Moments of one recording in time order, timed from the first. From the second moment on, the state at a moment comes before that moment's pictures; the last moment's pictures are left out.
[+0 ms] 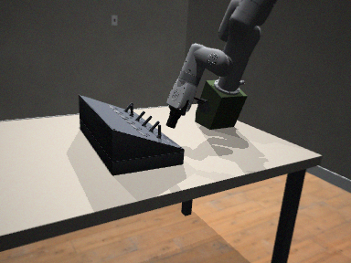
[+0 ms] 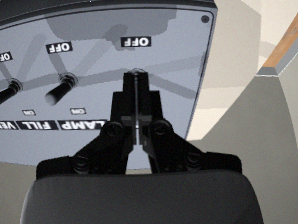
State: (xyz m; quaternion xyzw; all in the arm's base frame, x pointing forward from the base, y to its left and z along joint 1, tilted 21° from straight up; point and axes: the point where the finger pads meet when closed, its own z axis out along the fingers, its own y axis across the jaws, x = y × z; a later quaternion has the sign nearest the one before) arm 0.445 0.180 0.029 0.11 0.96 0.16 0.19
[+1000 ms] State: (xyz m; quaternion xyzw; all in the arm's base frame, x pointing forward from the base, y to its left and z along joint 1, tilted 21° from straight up) arm 0.415 0.159 0.094 0.11 0.96 0.17 0.19
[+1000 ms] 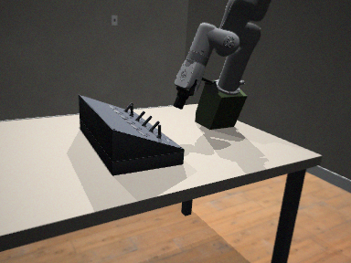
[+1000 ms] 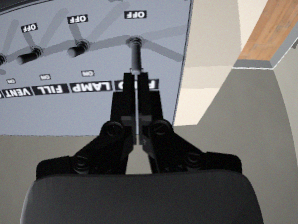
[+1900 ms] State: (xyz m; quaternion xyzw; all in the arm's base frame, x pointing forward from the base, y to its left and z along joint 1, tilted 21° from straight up) arm 0.406 0.154 0.114 0.11 0.96 0.17 0.19
